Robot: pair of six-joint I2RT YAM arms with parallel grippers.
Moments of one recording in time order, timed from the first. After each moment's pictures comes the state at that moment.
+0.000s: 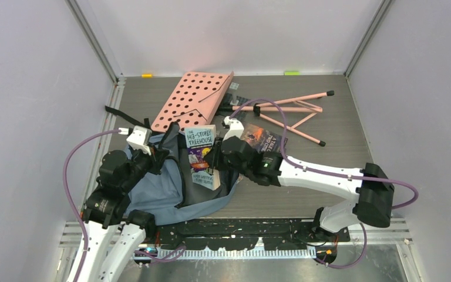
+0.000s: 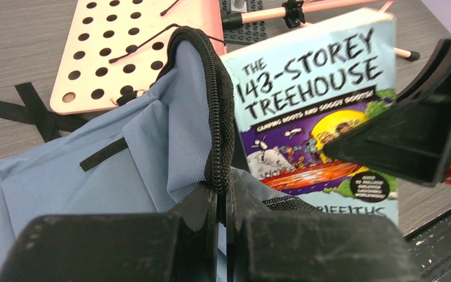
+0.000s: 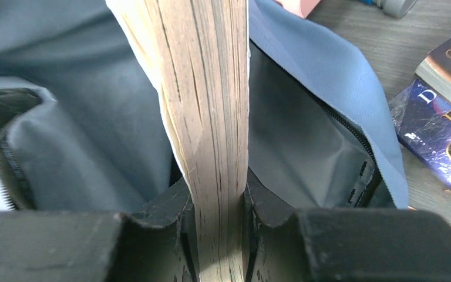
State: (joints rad) left arm -0.27 0.45 0.75 -0.57 0.18 -0.12; right arm 1.12 1.40 1.08 -0.16 0.31 0.82
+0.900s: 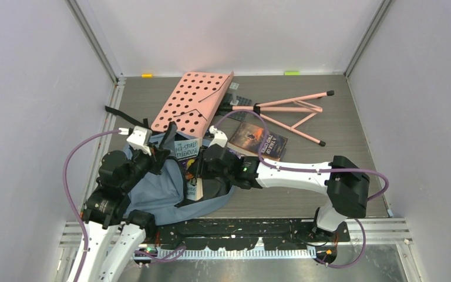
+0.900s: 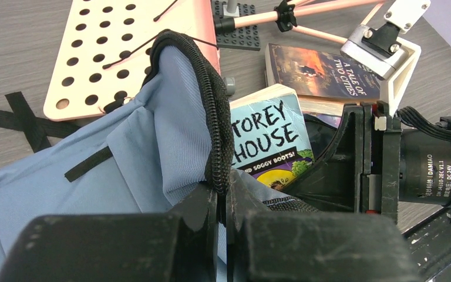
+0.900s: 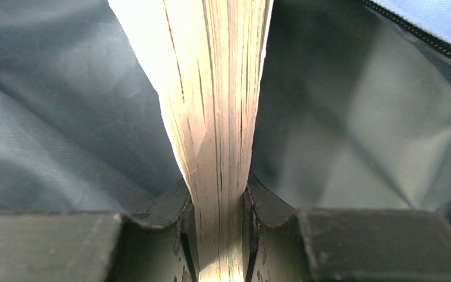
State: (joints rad) left arm -0.27 0.45 0.75 -0.55 0.21 -0.12; right arm 1.19 1.62 1.13 -0.06 0.24 1.00
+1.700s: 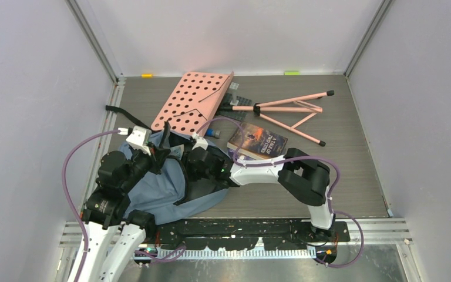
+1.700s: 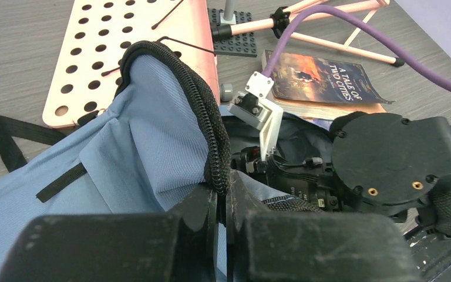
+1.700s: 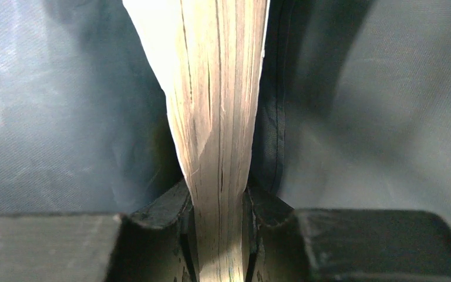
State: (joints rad) left arm -0.27 0.44 0.75 -0.53 0.22 -0.12; right arm 1.17 1.94 1.22 0.22 0.10 1.04
